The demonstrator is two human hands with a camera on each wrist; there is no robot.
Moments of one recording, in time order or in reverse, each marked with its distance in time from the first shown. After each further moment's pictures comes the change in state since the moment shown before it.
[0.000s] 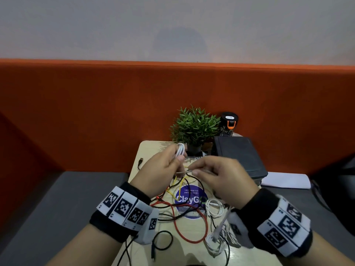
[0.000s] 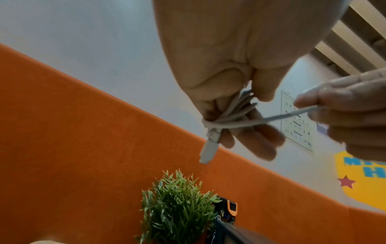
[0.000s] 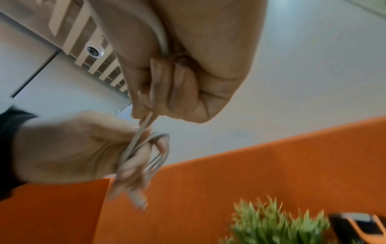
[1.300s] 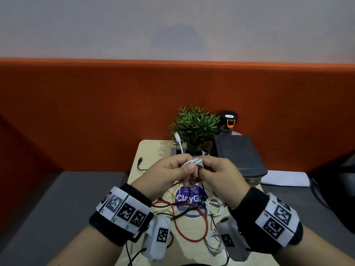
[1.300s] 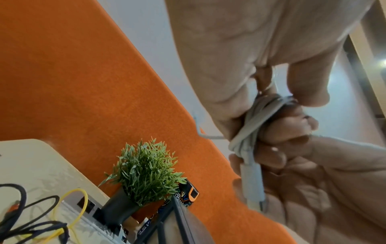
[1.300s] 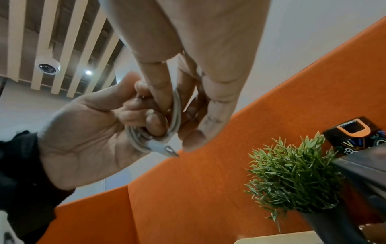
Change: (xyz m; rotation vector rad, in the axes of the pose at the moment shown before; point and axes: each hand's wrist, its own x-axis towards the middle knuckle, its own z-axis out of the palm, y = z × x) left_hand -0.003 0.002 0.010 -0.666 -0.264 -0.034; right_hand 0.008 0.016 0.019 0.334 0.033 0.082
